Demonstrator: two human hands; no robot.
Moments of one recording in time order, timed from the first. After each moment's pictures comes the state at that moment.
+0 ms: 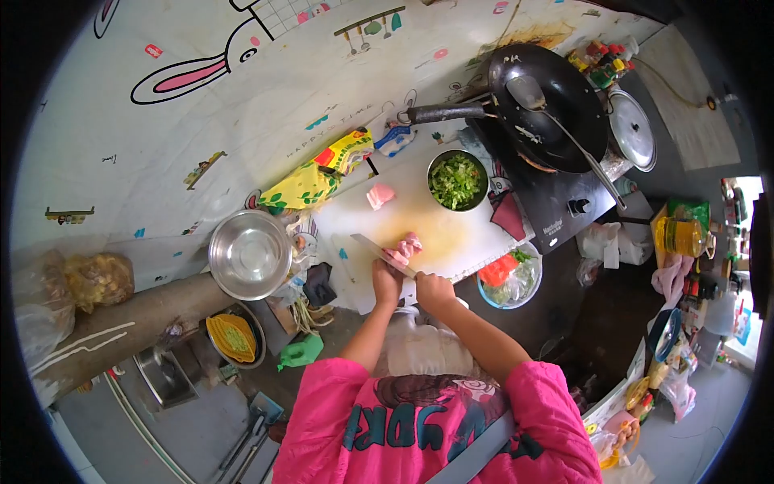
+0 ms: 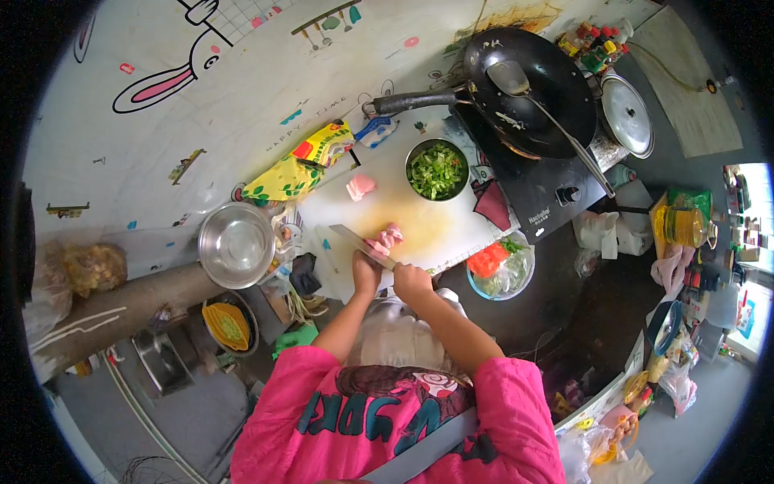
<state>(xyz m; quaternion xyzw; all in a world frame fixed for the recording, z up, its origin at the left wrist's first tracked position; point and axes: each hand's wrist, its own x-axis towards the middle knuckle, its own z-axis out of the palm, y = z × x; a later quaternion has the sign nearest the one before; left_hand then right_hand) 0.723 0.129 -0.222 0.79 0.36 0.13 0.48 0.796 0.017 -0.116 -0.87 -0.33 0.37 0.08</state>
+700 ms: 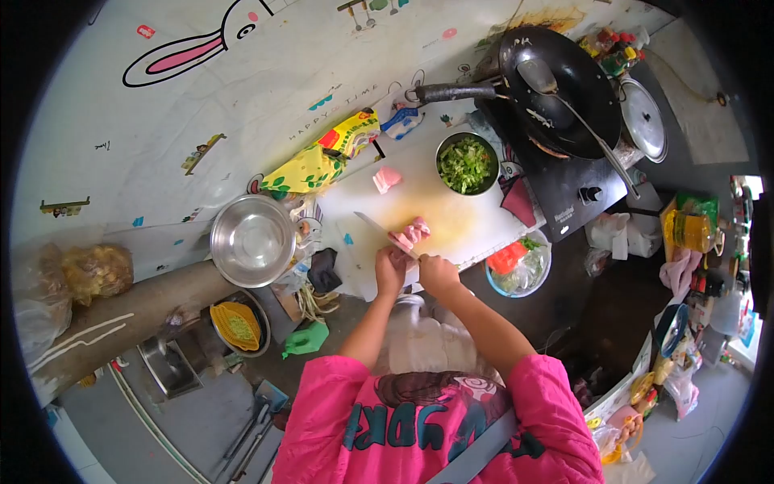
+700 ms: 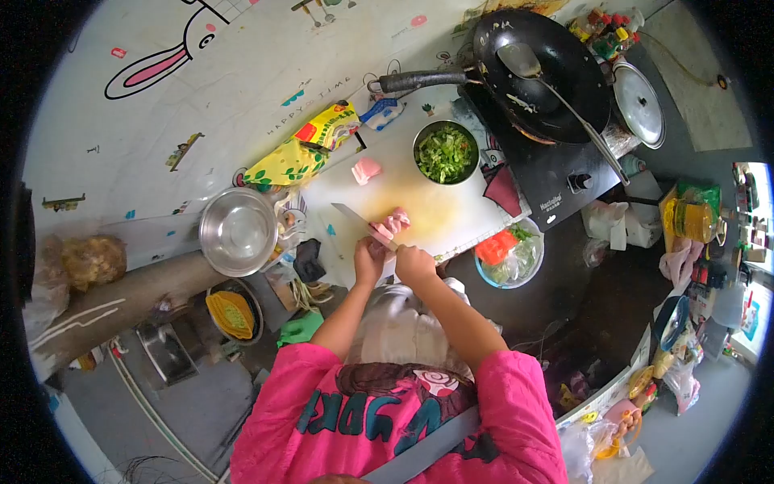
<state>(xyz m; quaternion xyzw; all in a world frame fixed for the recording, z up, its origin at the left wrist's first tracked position) 0.703 0.128 -0.202 0.79 0.38 0.13 0.47 0.795 0.027 -0.128 -0.87 -0.32 0.35 0.10</state>
